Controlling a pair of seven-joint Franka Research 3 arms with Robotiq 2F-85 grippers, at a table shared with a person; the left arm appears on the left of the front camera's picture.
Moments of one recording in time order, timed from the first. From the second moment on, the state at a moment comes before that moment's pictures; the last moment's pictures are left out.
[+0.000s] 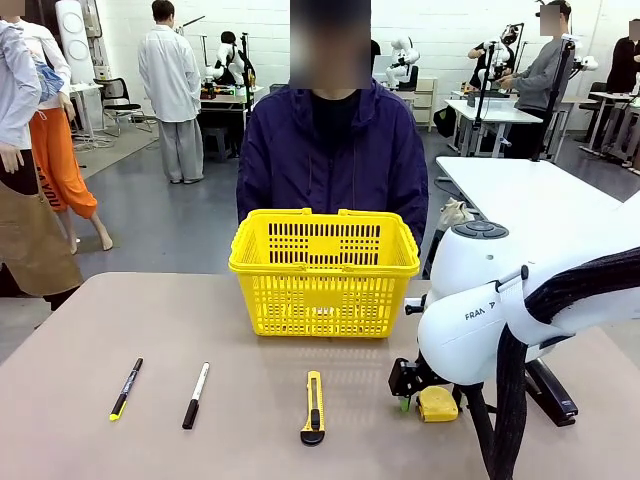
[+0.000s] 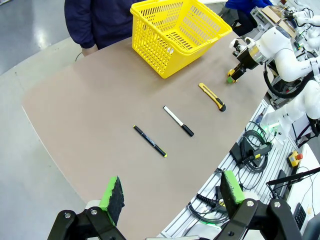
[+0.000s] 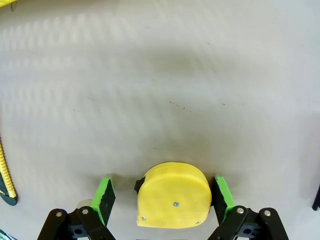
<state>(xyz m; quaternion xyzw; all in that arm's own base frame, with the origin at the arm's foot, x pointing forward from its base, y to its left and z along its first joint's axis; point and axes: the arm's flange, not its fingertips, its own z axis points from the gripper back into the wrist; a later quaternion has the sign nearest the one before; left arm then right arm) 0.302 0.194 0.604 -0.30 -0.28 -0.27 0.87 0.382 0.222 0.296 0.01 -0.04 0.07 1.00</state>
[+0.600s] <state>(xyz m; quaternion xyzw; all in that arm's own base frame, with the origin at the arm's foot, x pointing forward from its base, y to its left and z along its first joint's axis) 0.302 0.194 0.604 -0.30 -0.28 -0.27 0.87 0.381 0.223 0.296 0.01 -0.03 0.07 1.00</state>
